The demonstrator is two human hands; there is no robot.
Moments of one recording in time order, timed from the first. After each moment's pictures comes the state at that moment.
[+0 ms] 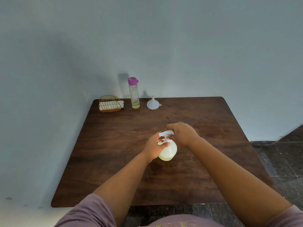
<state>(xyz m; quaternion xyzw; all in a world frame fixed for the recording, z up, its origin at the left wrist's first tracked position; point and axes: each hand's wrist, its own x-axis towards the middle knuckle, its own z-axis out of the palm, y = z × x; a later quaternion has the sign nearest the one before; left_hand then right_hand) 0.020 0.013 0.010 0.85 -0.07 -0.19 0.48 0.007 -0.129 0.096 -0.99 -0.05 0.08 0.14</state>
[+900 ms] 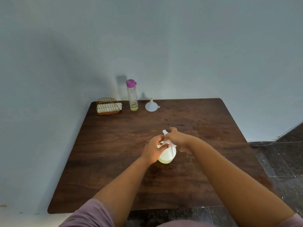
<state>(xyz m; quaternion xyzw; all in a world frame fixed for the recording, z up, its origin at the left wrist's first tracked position) 0.020 0.014 0.008 0.87 -0.14 -0.15 0.45 0.007 -0.115 0.100 -0.81 0.19 0.30 0.46</state>
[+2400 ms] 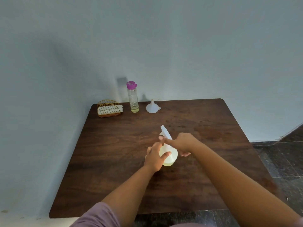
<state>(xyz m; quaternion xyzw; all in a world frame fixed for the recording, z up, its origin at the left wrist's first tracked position) 0.007 0.012 -0.021 0.90 -0.07 -0.18 0.39 0.000 -0.125 0.103 -0.93 0.14 0.24 0.25</state>
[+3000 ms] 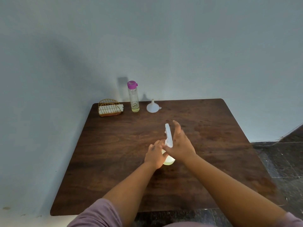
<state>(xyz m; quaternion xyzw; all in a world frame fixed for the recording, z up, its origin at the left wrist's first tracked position) 0.009 0.009 -0.005 0.93 -0.13 -0.17 0.30 -0.017 -0.110 0.059 -0.95 0.08 0.00 0.31</state>
